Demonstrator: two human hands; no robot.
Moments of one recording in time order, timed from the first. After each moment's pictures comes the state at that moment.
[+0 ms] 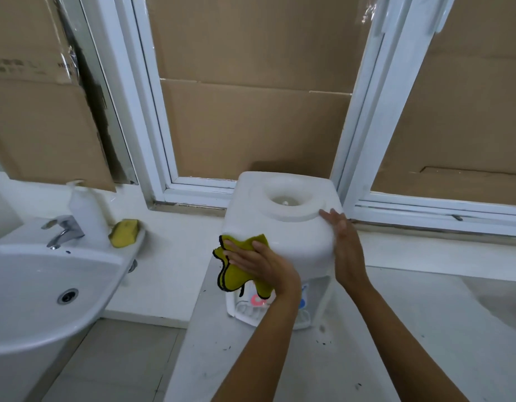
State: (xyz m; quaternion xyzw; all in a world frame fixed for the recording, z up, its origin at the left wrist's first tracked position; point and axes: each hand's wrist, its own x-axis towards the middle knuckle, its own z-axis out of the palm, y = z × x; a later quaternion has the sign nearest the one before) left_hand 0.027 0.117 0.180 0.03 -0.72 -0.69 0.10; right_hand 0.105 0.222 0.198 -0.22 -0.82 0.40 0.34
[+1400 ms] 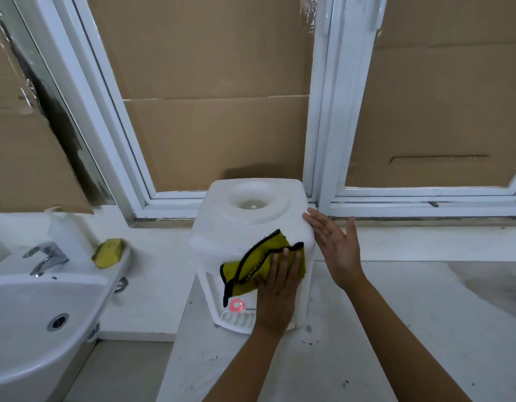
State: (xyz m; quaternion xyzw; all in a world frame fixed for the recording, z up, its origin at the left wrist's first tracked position) left_hand 0.072 0.128 0.108 -0.41 -0.80 -0.24 0.36; right_hand 0.140 0.258 0.220 -0.13 -0.56 0.77 0.28
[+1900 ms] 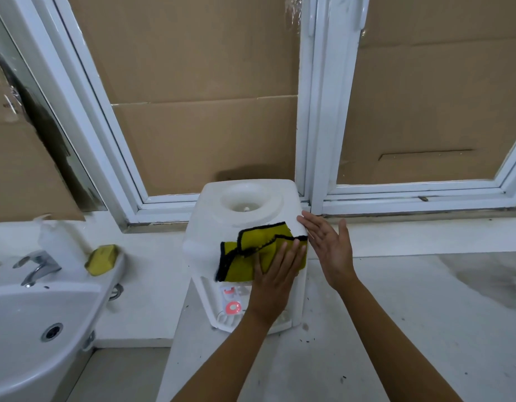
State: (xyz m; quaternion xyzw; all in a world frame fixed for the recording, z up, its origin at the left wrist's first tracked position) left_hand 0.059 0.127 0.137 -0.50 -0.75 -0.14 0.42; right_hand 0.142 0.256 0.213 -0.15 -0.54 0.77 0.30
